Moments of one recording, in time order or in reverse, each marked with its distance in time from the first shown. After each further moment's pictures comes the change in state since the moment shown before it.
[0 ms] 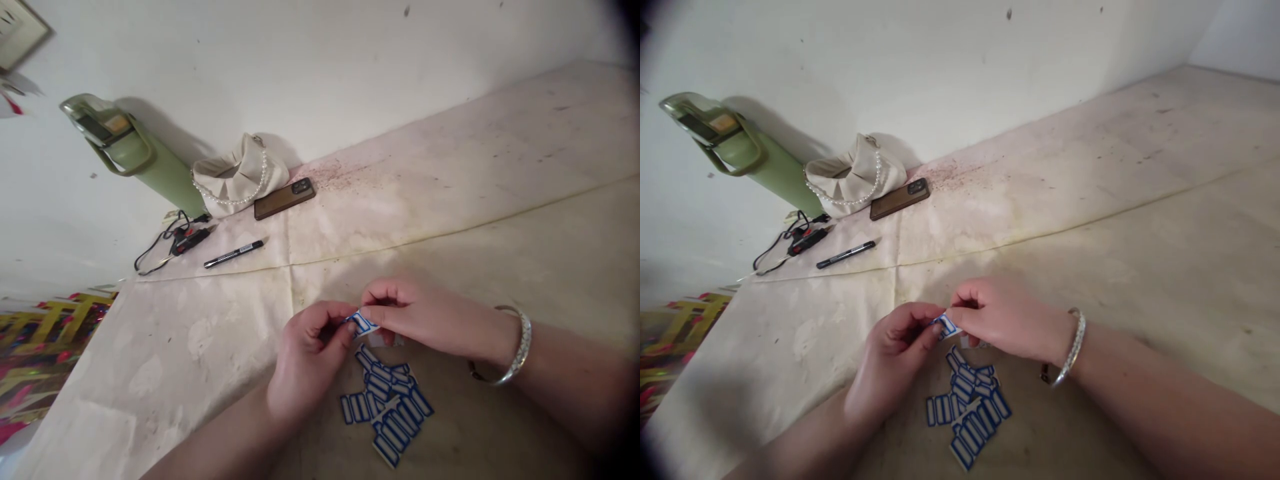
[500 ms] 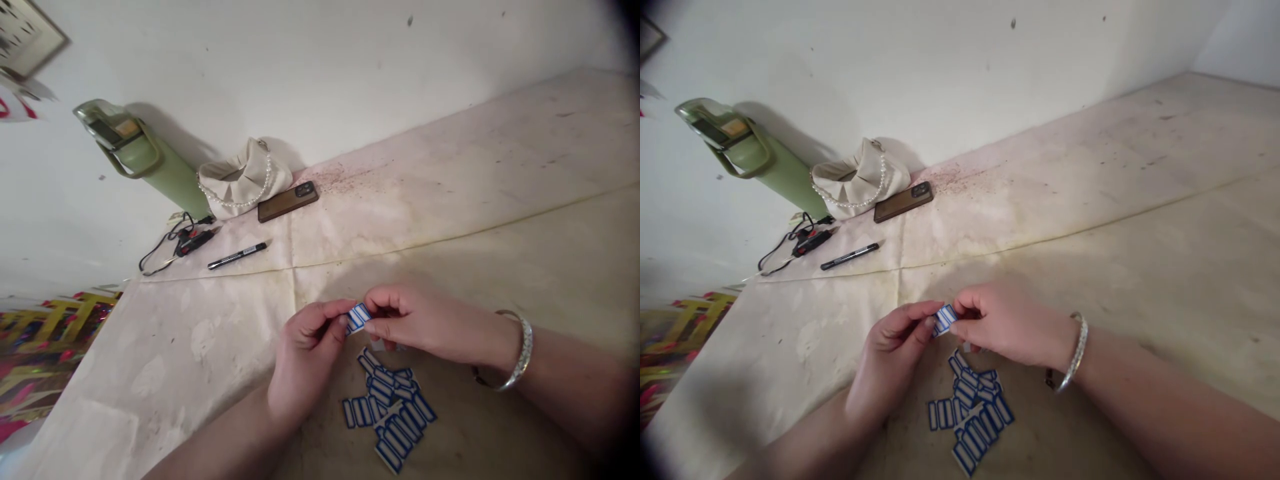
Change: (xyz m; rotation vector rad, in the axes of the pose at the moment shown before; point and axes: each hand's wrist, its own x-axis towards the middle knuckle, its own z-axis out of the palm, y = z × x) left_hand 0.002 -0.004 -0.002 -0.037 0.105 0.022; right_hand 0.002 0.004 0.002 0.001 -0.055 -0.050
